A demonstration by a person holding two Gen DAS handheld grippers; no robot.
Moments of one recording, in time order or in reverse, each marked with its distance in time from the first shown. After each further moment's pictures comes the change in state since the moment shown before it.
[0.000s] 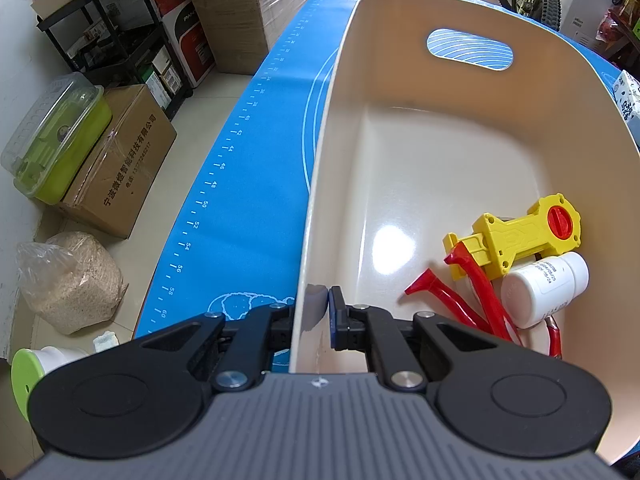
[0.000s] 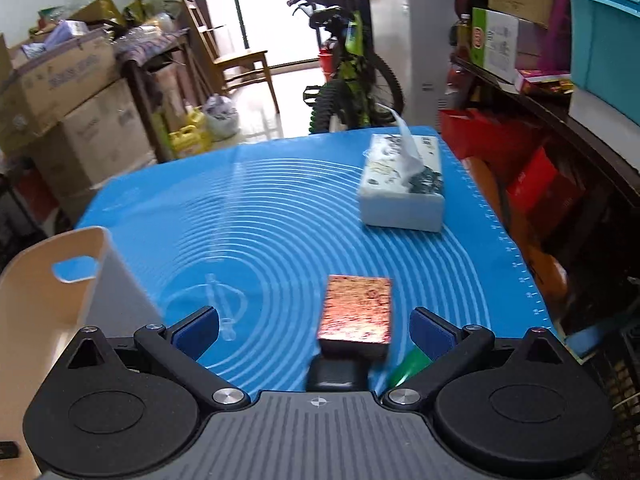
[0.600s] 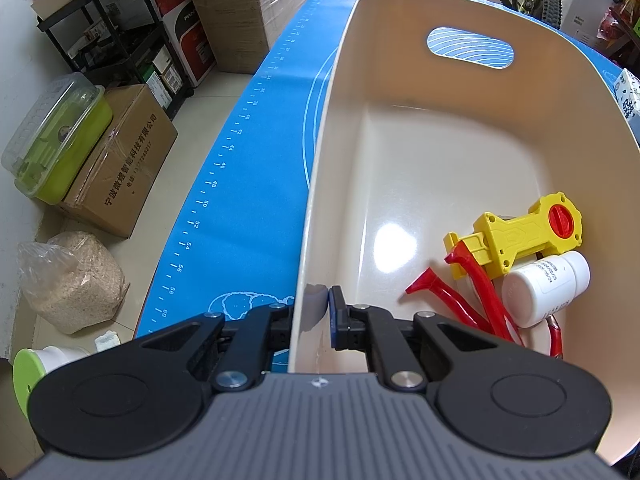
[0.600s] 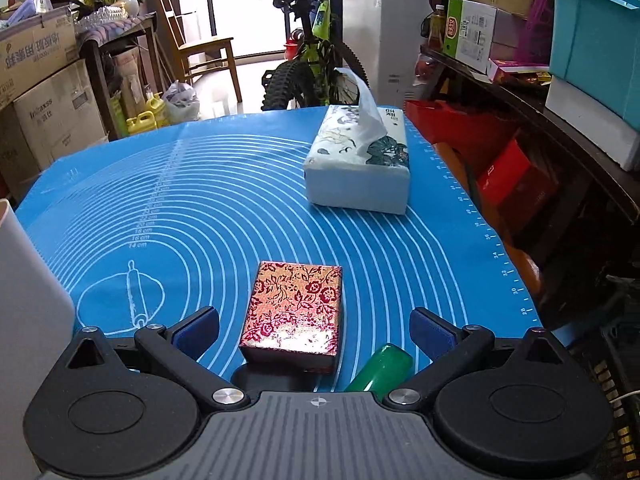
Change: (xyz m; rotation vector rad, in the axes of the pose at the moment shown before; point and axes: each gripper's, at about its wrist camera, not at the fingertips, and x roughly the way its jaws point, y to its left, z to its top) left arm 0.002 0.001 -0.001 0.004 0.003 0.007; right arm 0.056 -0.017 -0.013 -0.020 0.017 -0.118
